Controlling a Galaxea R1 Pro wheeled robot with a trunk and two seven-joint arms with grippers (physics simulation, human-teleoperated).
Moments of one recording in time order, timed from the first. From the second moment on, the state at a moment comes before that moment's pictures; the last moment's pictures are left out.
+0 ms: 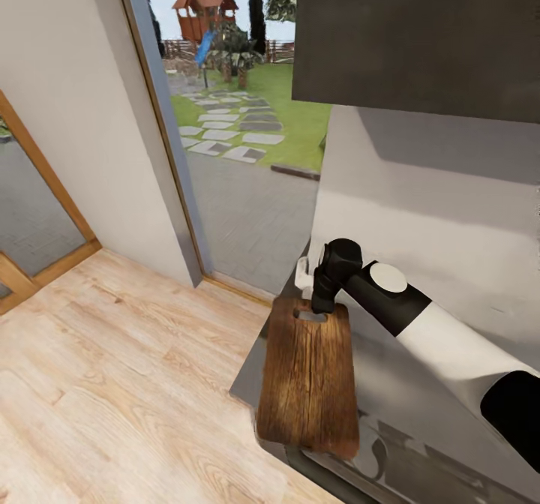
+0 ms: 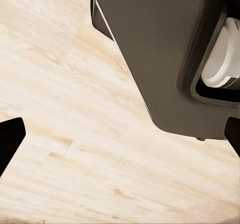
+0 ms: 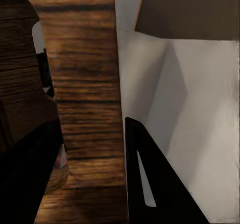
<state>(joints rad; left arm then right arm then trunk) 0.04 0.00 0.12 -0.10 0.01 -0.02 -0.01 -1.17 -0.13 0.81 -1.11 0.90 0.82 1.37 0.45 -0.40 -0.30</state>
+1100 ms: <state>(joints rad) 0.04 0.00 0.12 -0.10 0.01 -0.02 -0.01 -1.17 -0.15 0.74 -1.11 1.00 1.03 1.37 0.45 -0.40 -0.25</state>
